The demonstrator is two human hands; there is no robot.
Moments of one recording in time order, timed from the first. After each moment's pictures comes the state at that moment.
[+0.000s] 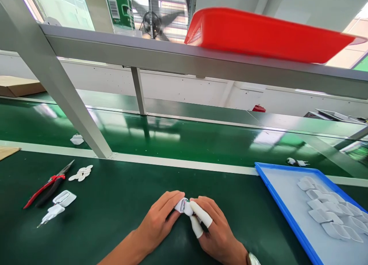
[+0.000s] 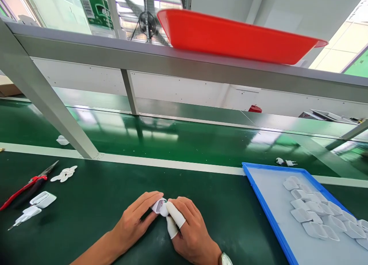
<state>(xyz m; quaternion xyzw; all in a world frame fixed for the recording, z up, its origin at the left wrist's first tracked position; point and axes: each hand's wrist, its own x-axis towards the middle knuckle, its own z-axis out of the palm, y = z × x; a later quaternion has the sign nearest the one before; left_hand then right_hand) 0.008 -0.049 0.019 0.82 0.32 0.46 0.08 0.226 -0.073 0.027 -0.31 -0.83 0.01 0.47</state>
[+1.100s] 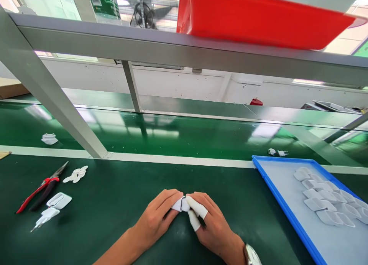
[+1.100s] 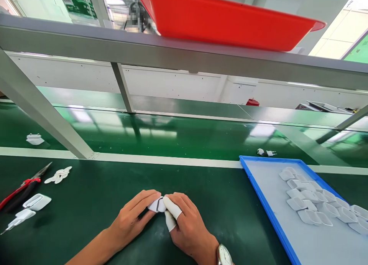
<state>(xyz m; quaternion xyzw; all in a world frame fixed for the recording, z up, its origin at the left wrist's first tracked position) 0.004 -0.050 0.024 0.84 0.30 0.43 0.13 0.221 -0.073 0.033 -0.34 -0.82 0.06 0.45</state>
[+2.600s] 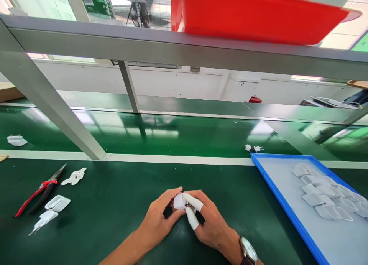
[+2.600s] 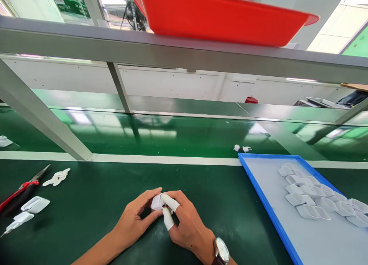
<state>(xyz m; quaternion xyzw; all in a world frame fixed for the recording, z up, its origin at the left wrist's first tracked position) 0.015 -0.054 0.018 0.75 0.39 0.43 0.32 0.220 -0.070 0.029 -0.33 -0.81 0.18 0.45</state>
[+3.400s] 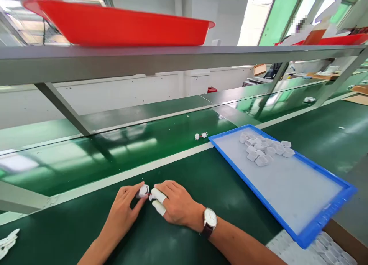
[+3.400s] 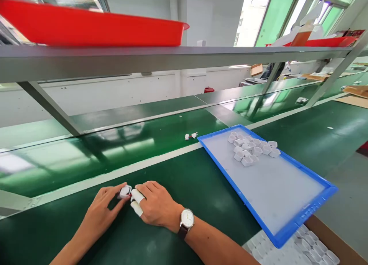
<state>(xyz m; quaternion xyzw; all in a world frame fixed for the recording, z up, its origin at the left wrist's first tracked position) -0.009 0.021 0.022 0.86 0.39 0.33 0.06 0.219 -0.049 0.023 -0.39 -0.84 -0.12 0.36</state>
